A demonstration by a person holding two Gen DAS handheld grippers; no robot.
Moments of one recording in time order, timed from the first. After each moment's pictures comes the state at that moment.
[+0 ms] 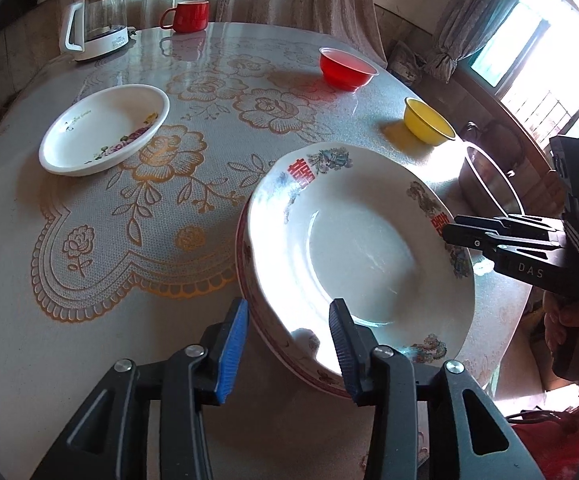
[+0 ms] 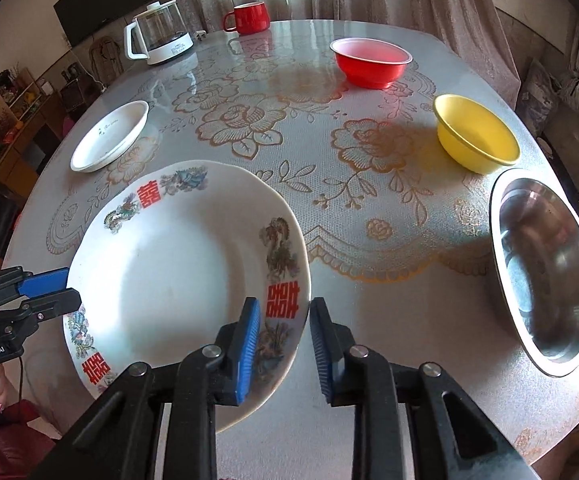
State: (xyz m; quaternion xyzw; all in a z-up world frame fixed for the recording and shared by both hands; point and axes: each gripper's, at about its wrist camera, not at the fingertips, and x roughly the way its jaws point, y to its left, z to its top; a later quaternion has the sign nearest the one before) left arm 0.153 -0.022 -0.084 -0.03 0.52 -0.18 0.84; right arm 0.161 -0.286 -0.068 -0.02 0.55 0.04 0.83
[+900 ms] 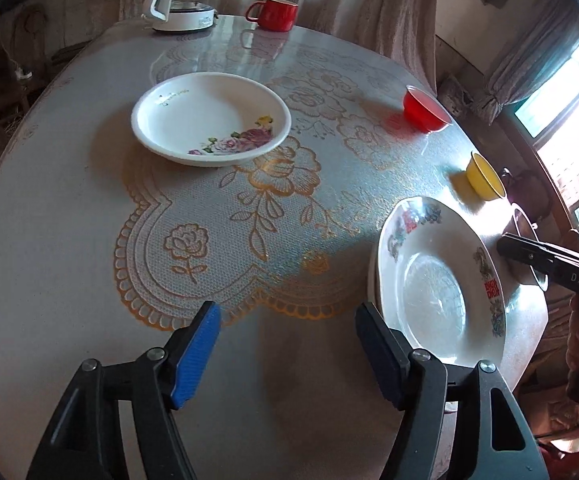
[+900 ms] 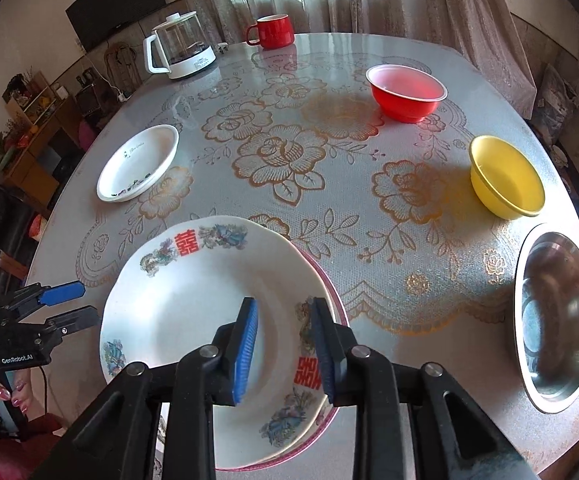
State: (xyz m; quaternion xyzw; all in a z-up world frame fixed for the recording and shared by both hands) left arm 0.187 0.075 -0.083 -0.12 0.52 -0.11 0.84; right arm 0.204 -0.262 -0.040 0.03 0.55 0.07 0.83
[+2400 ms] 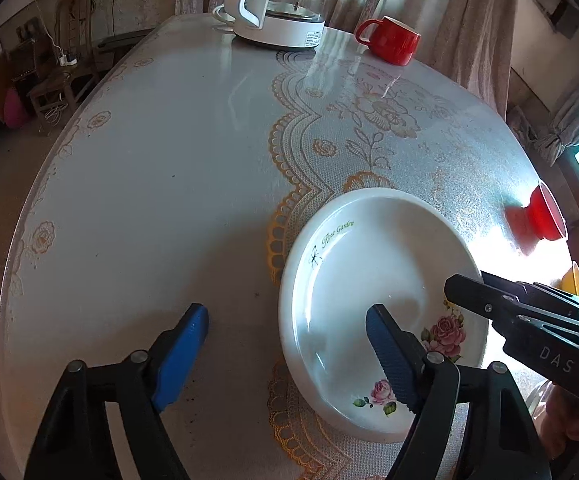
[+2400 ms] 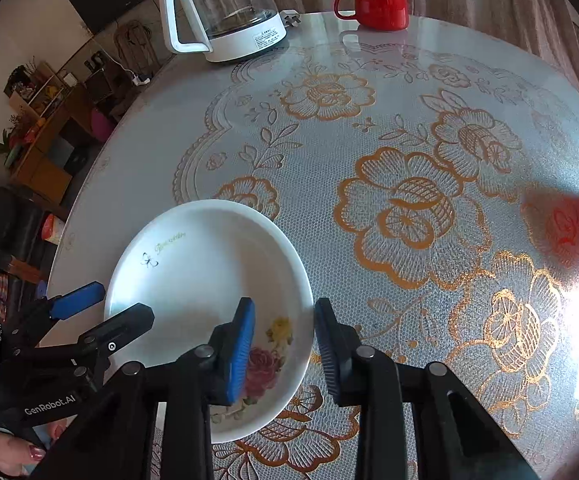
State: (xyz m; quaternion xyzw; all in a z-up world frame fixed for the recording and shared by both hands) left arm 0.358 0.175 -0.111 -0.11 0.53 -0.02 0.84; right arm 0.429 -0.084 -0.119 0.03 0.58 0.11 0.80
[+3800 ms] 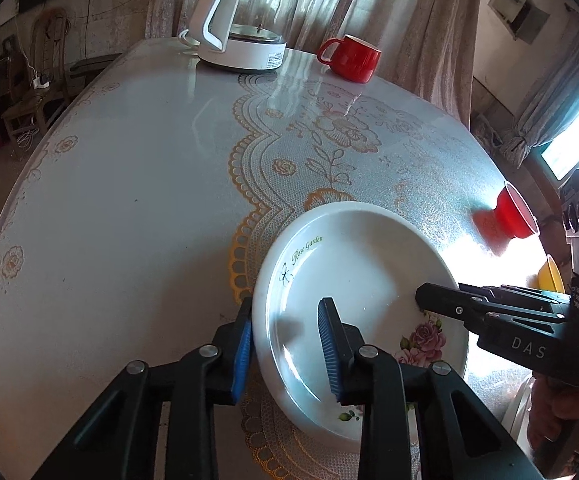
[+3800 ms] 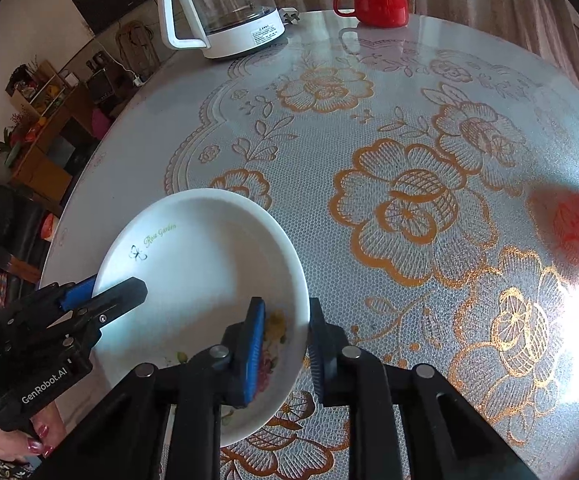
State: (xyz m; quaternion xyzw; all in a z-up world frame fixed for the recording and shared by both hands) left arm 0.357 0.170 -0.112 -0.12 0.48 -0.08 0.86; right arm 0.423 -0.082 -0.126 0.03 0.58 0.11 0.81
